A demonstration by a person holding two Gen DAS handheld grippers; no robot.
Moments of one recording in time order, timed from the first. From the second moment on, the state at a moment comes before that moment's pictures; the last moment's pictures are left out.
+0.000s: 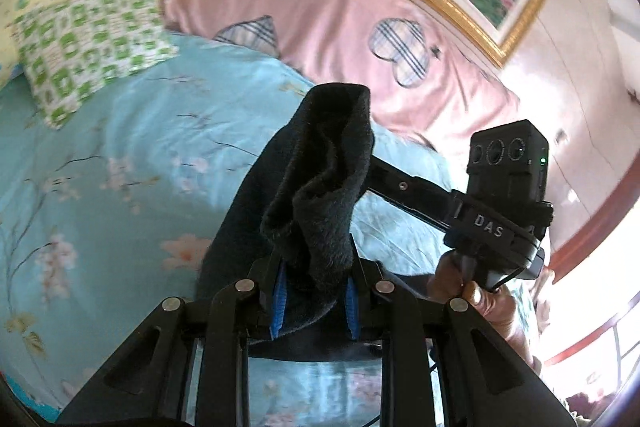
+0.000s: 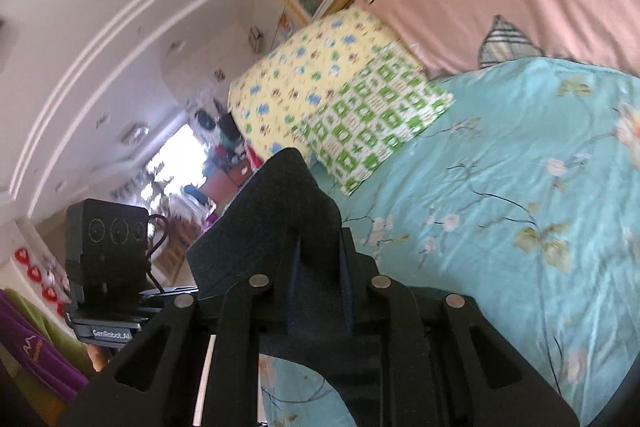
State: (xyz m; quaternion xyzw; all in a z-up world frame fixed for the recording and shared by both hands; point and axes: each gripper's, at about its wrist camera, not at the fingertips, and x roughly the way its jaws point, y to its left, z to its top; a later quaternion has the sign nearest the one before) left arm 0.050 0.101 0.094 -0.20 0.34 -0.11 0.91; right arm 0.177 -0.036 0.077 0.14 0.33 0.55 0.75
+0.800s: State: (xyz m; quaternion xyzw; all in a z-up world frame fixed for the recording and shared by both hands) left arm 0.080 -0.061 0.050 -0.10 0.41 -0.20 0.88; right arm 0.152 -0.209 0.010 0.27 0.32 0.44 0.80
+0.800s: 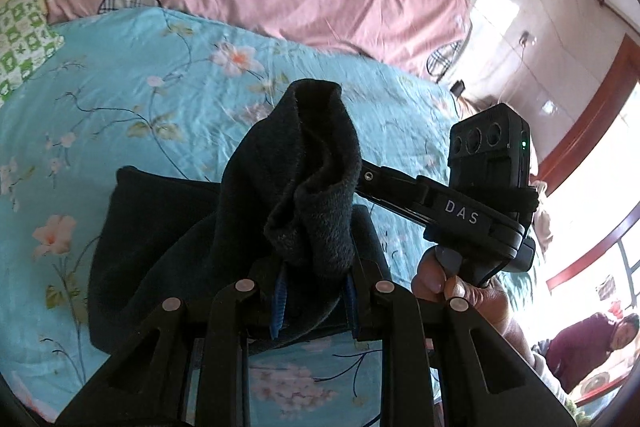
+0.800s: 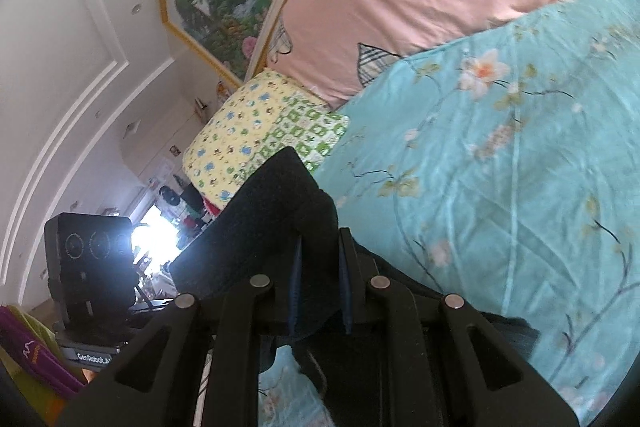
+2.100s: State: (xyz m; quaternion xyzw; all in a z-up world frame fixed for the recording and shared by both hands) left arm 0.069 -0.055 0.030 -0.10 0.41 -0.26 0.86; right arm 0.071 -0.260 0.026 0.25 0.33 0.20 0.89
